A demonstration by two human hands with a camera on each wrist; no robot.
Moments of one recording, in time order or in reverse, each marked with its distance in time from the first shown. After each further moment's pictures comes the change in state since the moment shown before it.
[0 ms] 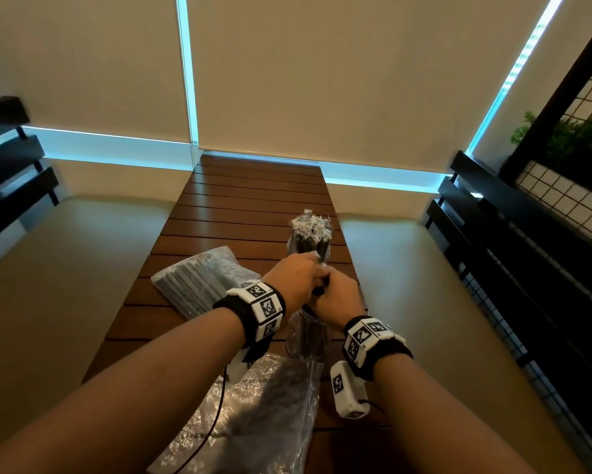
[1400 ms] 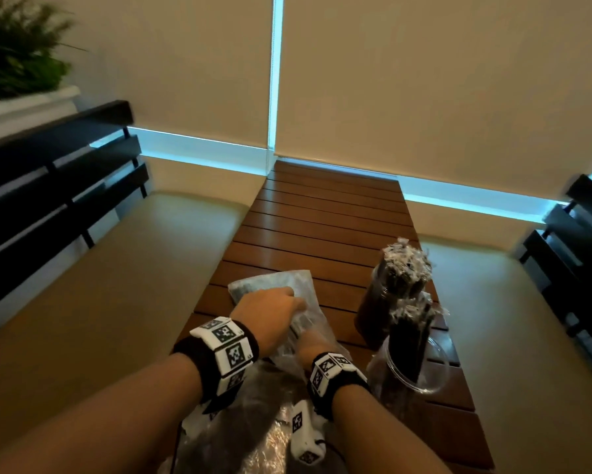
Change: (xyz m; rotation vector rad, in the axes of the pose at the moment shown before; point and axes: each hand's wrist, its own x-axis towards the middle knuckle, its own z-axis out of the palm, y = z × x) left_hand -0.095 -0.112 -0.034 0.237 -0.087 -0.356; right_hand 0.045 -0.075 0.165 -0.116 -0.588 0.189
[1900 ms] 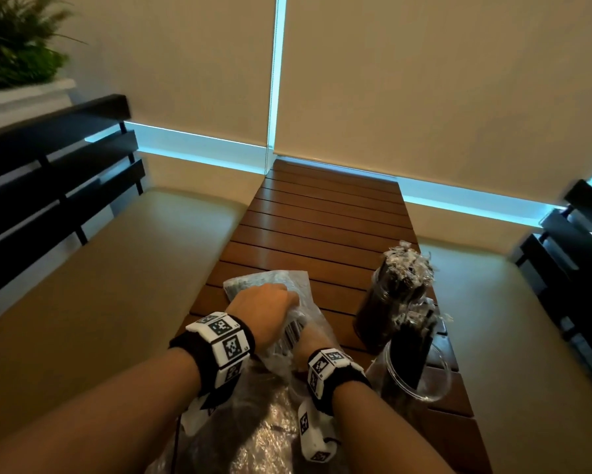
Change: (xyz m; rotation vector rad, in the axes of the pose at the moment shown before) left_hand 0.014 -0.017 0.007 -0.040 0.021 -0.037; right_hand 0.011 0.005 -0.004 -0.114 0.215 -0.103
